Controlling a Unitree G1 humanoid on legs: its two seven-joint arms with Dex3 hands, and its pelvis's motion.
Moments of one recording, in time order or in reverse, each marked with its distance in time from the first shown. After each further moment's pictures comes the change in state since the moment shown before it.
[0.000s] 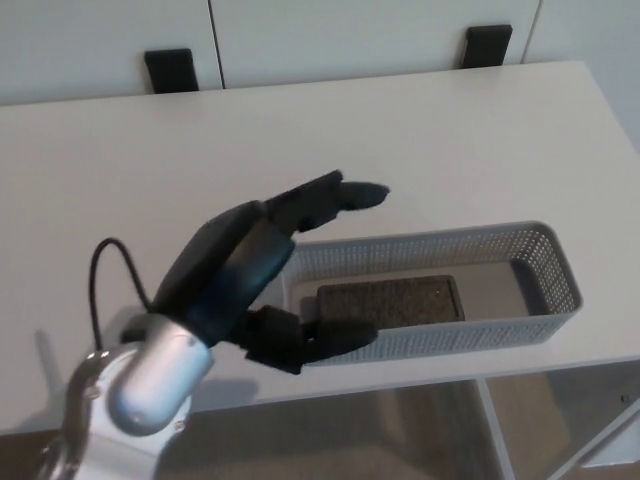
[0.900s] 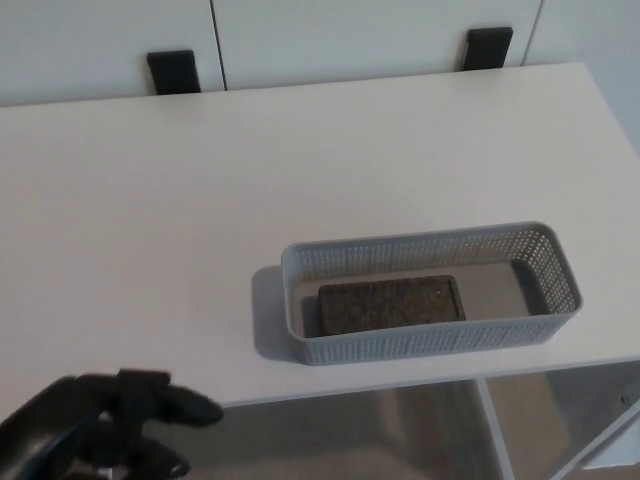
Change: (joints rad) left_arm 0.478 0.182 0.430 0.062 -0.375 0.000 -0.400; right_arm 0.002 0.001 0.020 0.037 -0.003 0.002 0.001
